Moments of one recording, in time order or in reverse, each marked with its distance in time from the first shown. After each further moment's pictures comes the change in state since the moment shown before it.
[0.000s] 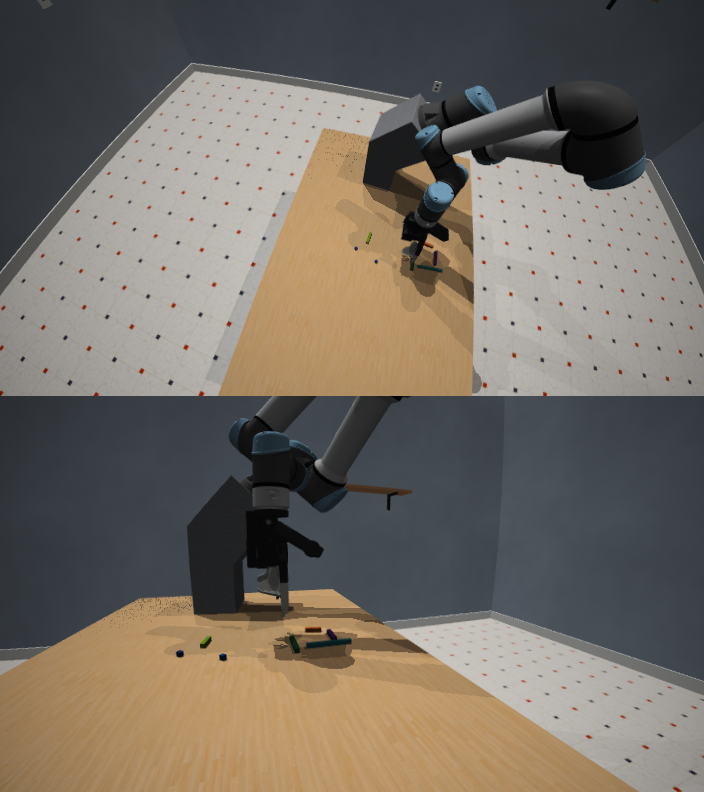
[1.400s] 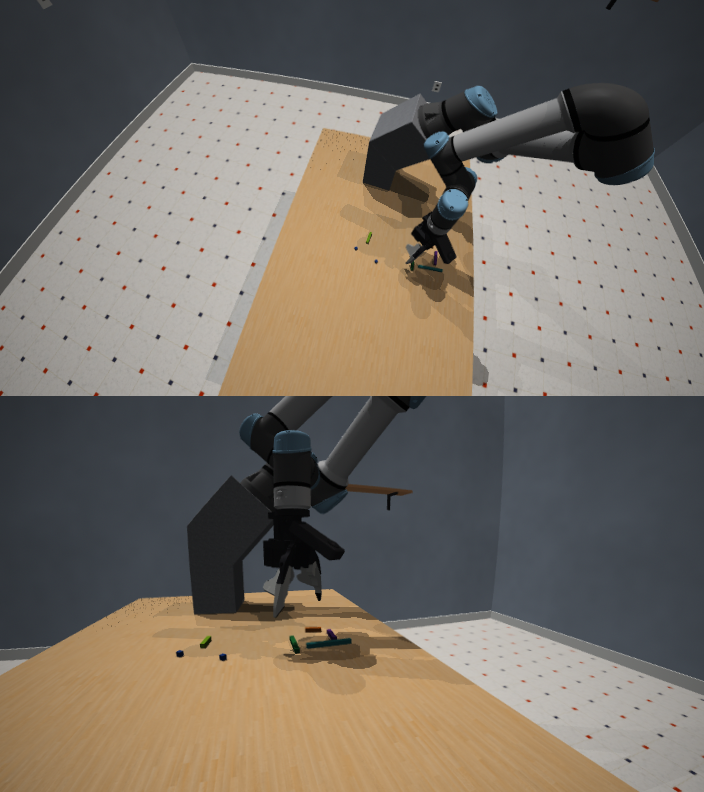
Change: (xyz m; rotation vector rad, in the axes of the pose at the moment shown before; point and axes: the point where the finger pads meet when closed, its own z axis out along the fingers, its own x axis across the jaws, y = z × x) arm 0.026 -0.039 0.000 0.007 -0.006 0.775
